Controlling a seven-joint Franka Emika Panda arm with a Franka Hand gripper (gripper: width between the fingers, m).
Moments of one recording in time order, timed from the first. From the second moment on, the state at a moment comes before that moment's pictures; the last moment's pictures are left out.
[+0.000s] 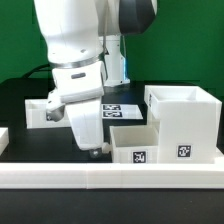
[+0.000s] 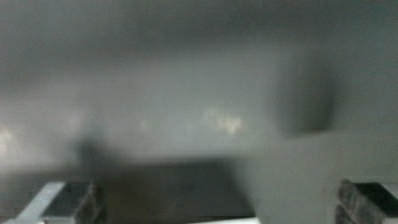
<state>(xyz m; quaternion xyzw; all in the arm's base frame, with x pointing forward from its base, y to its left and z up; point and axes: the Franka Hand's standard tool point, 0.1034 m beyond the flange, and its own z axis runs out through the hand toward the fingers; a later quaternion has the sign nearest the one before) 0.542 -0.034 0.012 -0.71 -0.70 -0.02 0.11</state>
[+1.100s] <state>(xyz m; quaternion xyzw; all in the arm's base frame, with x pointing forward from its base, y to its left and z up) 0.571 -0.033 0.030 -0.73 -0.68 -0.03 0.10</state>
